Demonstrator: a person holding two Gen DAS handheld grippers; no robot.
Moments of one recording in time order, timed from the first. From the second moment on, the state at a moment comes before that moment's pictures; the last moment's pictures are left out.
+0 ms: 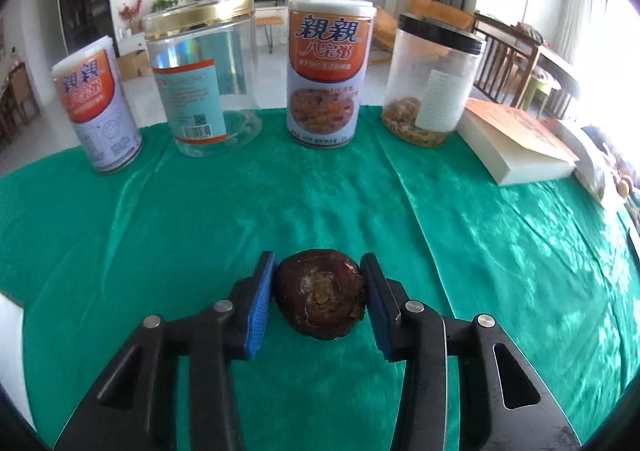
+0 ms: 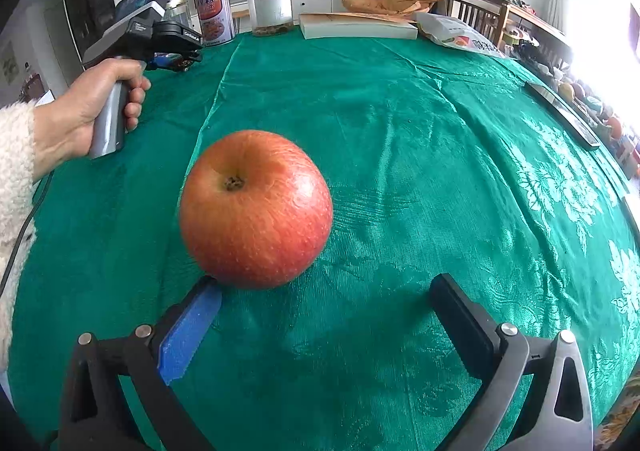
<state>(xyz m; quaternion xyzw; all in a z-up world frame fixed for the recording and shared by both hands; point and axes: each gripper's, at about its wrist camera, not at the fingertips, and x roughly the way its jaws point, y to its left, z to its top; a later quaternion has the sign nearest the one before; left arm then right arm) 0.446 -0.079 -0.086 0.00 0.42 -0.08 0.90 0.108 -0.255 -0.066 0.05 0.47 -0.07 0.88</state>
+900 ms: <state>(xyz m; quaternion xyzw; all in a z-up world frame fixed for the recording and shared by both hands) 0.123 0.001 -0.093 0.00 0.45 -0.11 0.88 0.086 -0.270 -0.061 0.11 0.46 -0.12 0.87</state>
